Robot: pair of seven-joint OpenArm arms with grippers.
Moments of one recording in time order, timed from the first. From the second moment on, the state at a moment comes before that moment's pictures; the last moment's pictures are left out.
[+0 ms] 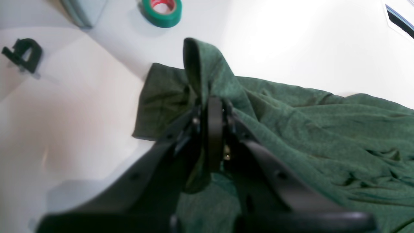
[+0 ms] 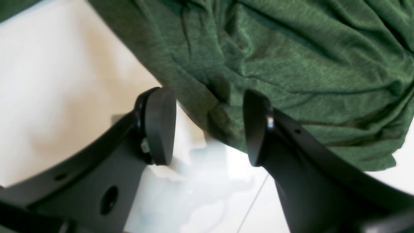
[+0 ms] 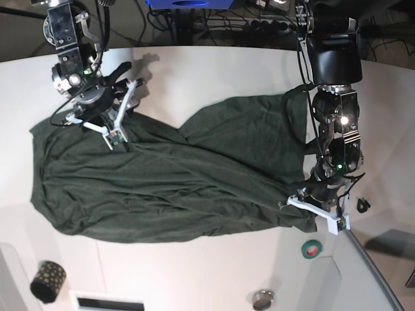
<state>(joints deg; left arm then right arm) -10.6 -8.0 -9.8 74.5 -16.0 -0.7 31.2 -15.0 8.1 -7.8 92.5 -7.3 13.5 -39.8</state>
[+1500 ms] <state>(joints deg) -16.0 -3.7 -9.9 72.6 -16.1 -0.3 31.2 1.8 12.1 -7.9 82.3 -7.3 13.5 -50.8</state>
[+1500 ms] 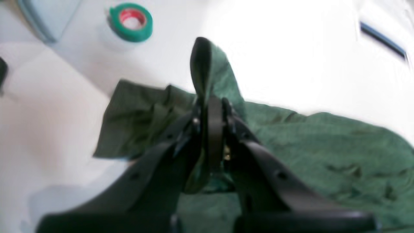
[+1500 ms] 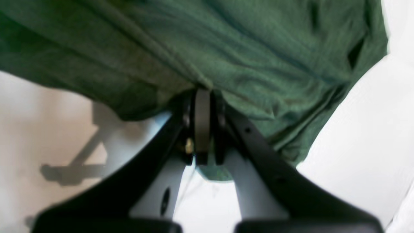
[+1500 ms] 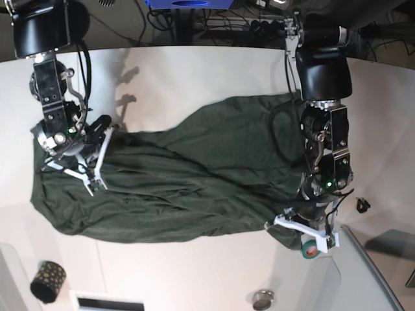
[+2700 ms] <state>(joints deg) 18.3 -8.0 -18.8 93.6 -43.6 -0.6 33.1 -17.1 8.5 30.0 89.7 17.4 22.8 -39.9</state>
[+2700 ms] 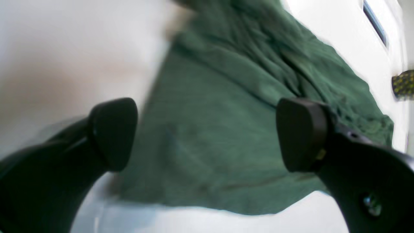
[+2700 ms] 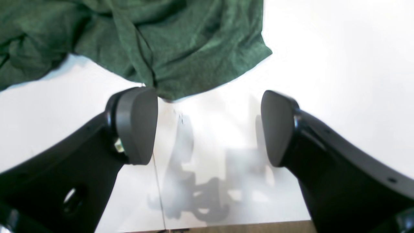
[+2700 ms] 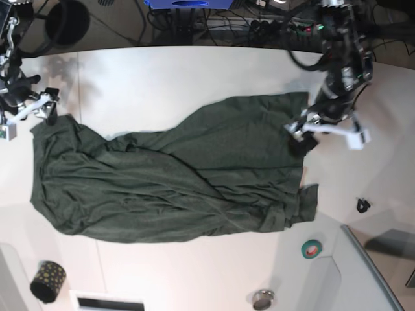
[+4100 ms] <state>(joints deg) 16.9 -7.9 -18.7 72.4 -50.9 -10.6 29.3 -7.2 3.7 42.0 73.6 24.3 26.8 -40.7</state>
